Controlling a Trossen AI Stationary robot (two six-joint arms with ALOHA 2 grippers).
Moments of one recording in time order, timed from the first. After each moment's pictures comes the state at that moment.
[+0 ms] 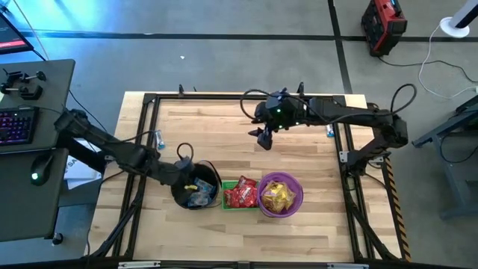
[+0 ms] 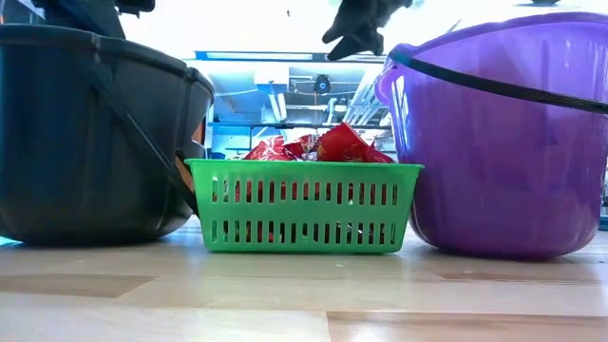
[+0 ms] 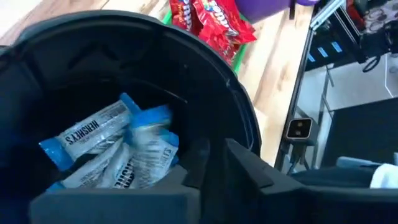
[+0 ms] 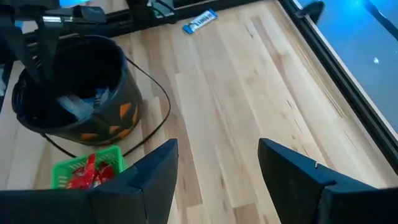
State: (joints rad) left arm -0.45 1.08 0.78 -0.50 -0.13 -1.02; right arm -0.17 1.53 1.49 -0.67 -0.03 0.10
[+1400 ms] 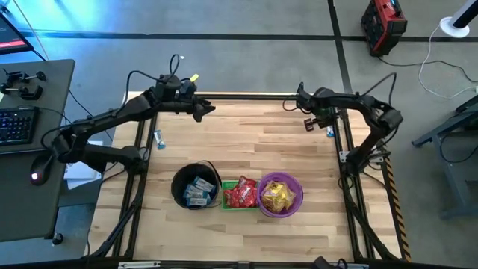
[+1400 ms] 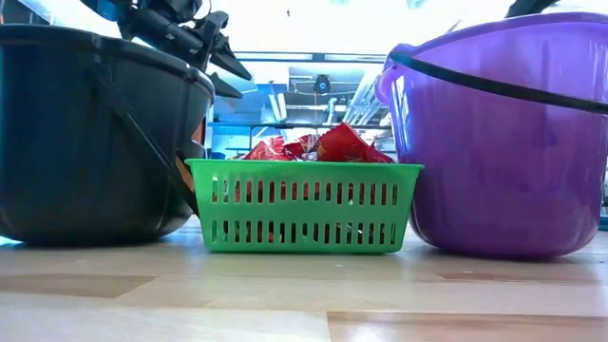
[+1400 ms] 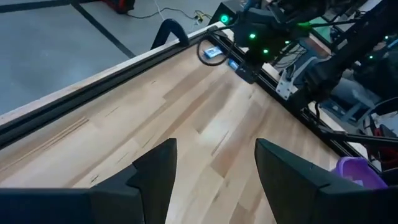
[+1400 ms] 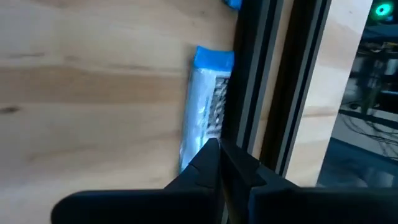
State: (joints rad) left arm 0.64 1.16 0.89 -0.21 0.29 -0.36; right arm -0.85 1.66 0.93 -1.11 0.46 0.62
